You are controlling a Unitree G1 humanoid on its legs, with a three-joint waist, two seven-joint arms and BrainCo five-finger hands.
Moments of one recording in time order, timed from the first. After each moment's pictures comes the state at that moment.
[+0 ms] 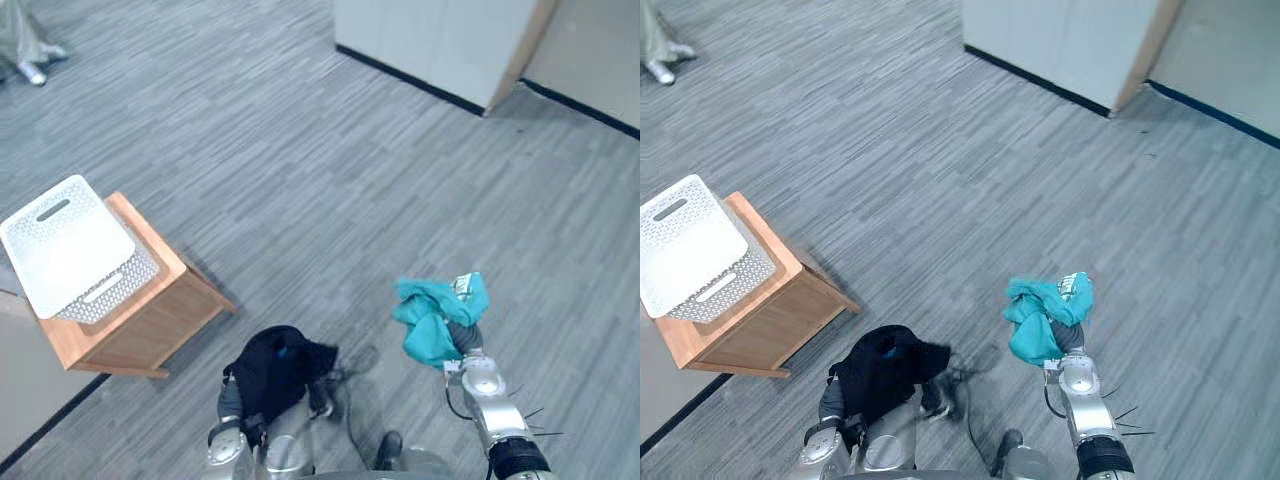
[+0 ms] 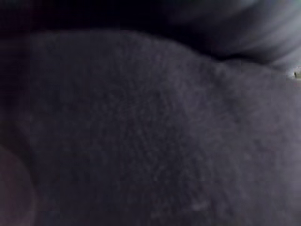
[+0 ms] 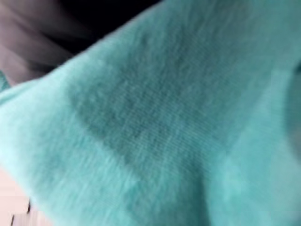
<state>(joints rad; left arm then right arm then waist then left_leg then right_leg) 0.22 -0.04 0.13 0.48 -0.15 -0.03 0.20 -0.05 -0.19 -0.03 0.45 -0.09 0.05 -0.19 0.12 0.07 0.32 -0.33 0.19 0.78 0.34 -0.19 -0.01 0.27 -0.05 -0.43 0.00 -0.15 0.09</state>
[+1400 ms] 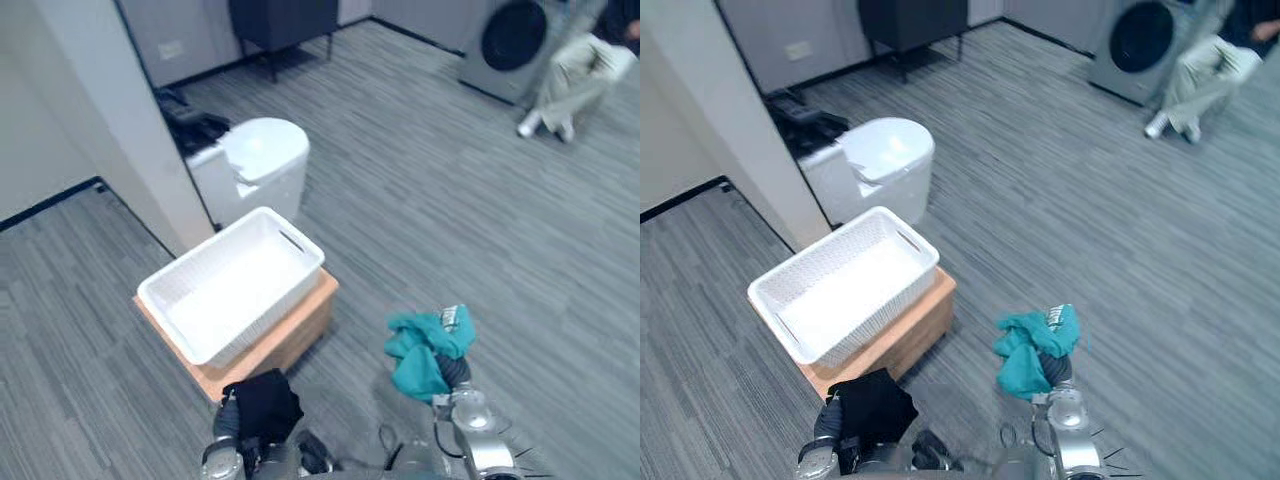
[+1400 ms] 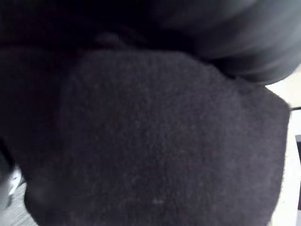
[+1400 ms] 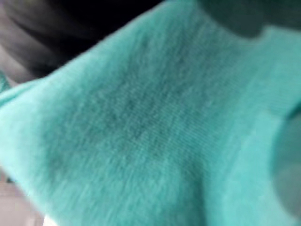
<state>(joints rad) 0.26 0.02 0.03 0.48 -0.03 0.03 0.22 0.15 -0.04 -0.05 0.37 -0.20 0.05 -0.15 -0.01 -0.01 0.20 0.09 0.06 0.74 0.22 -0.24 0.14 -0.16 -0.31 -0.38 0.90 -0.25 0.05</state>
